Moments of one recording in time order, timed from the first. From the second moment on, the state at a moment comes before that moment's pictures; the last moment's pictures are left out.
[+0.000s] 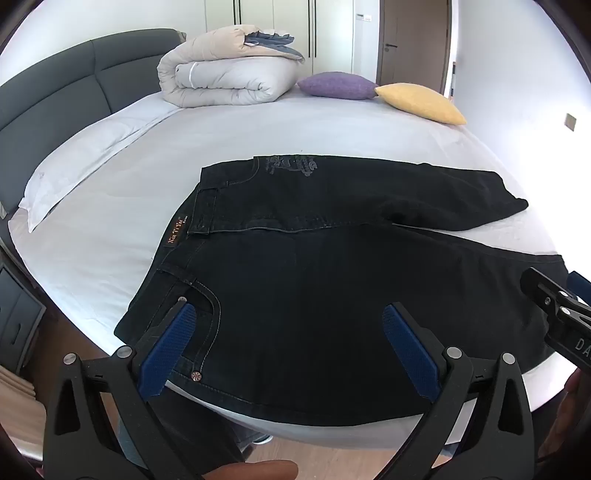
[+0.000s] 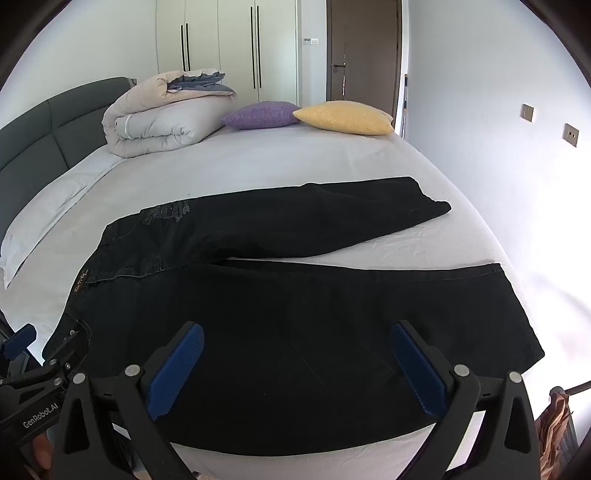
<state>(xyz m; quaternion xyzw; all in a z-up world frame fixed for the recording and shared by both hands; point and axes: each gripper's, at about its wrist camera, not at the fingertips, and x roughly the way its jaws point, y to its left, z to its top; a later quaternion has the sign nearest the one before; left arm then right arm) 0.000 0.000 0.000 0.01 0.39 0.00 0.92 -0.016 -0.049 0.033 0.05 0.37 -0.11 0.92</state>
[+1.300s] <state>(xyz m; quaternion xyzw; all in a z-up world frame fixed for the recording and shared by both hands) -0.001 0.006 -0.010 0.00 0.40 0.00 0.92 -0.013 -0.047 0.029 0.04 0.38 -0.11 0.92</state>
